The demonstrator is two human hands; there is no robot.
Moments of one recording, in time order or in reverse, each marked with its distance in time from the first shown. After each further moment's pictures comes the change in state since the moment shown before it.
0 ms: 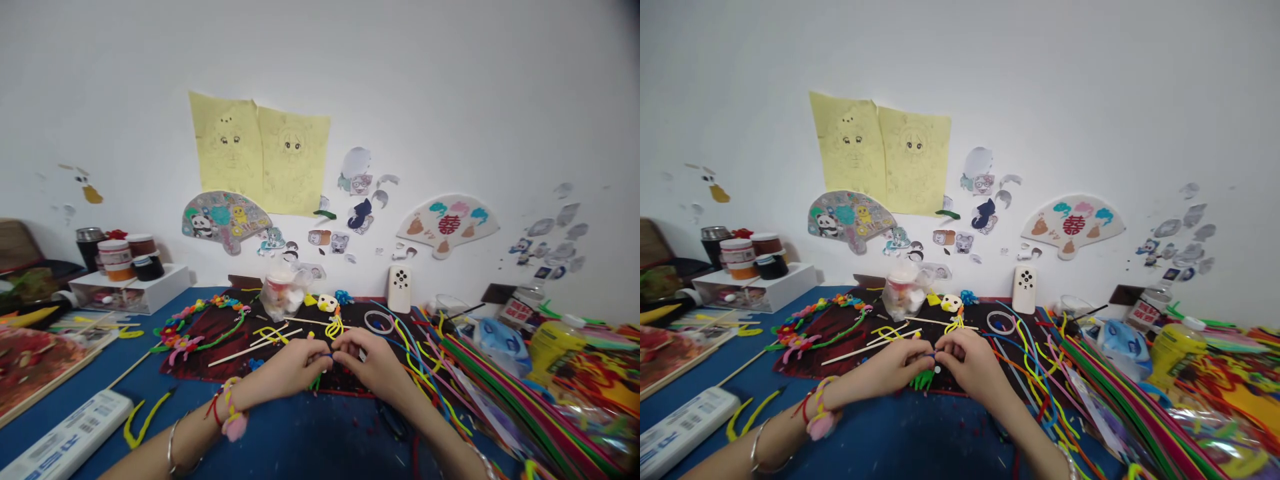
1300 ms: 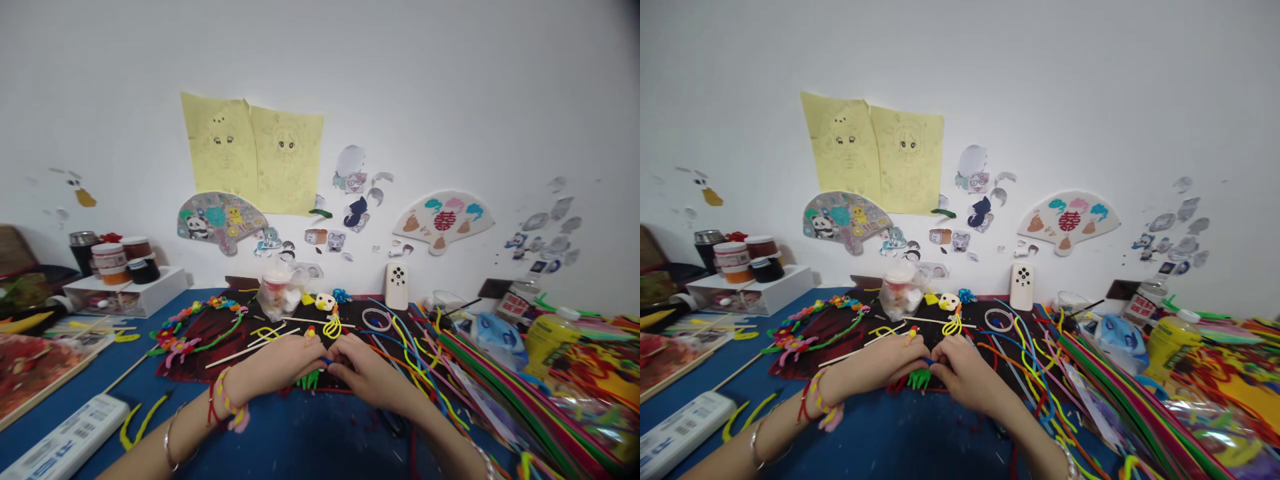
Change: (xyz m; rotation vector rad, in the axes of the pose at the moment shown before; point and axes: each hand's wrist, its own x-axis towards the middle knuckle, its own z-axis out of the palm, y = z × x) left_hand -0.001 -0.006 -0.014 0.655 -0.070 0.377; right_hand -0.007 -0.008 -0.006 0.013 -0.234 0.018
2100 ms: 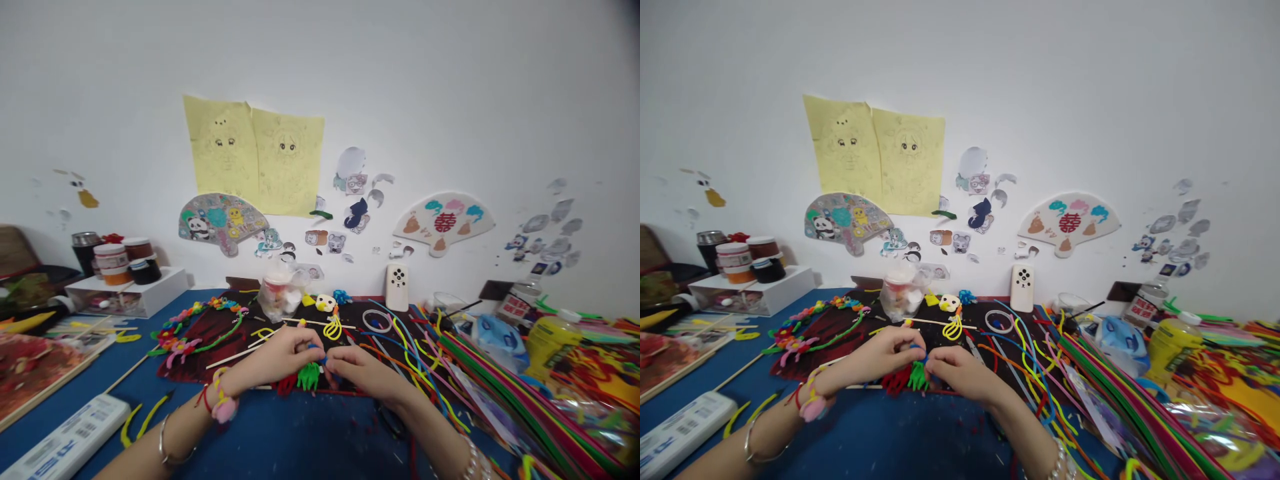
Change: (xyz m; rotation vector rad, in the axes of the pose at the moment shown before) left_hand 0.004 -0.002 -0.005 -0.762 0.093 -0.378; right_hand 0.008 0.005 0.007 0.644 -0.231 0.176
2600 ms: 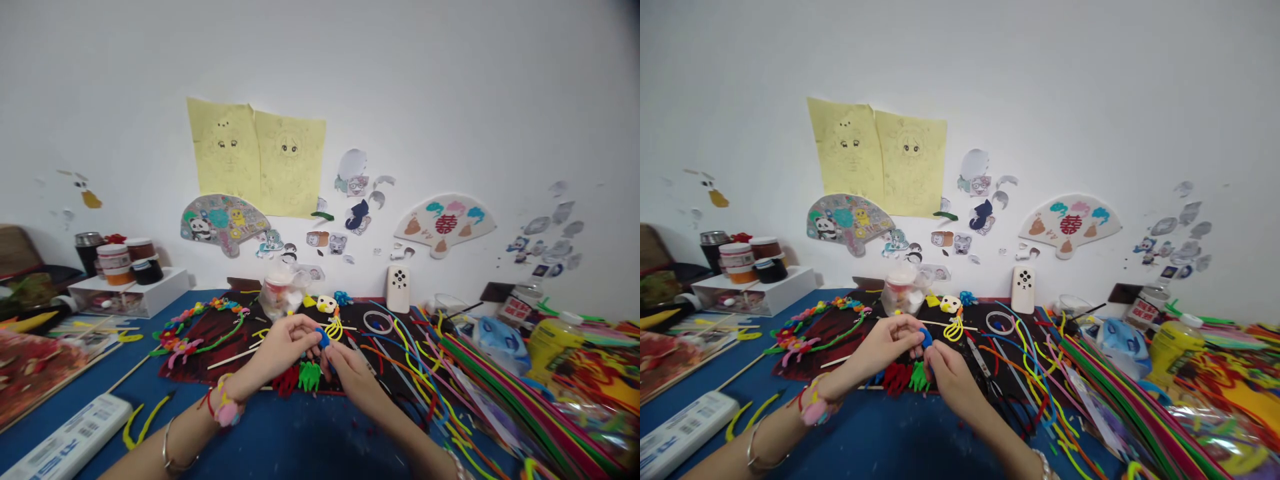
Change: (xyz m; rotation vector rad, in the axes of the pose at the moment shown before) left_hand 0.005 0.000 0.006 -0.468 0.222 -0.097; right_hand 0.012 0.014 0.029 0.020 0.341 -0.107
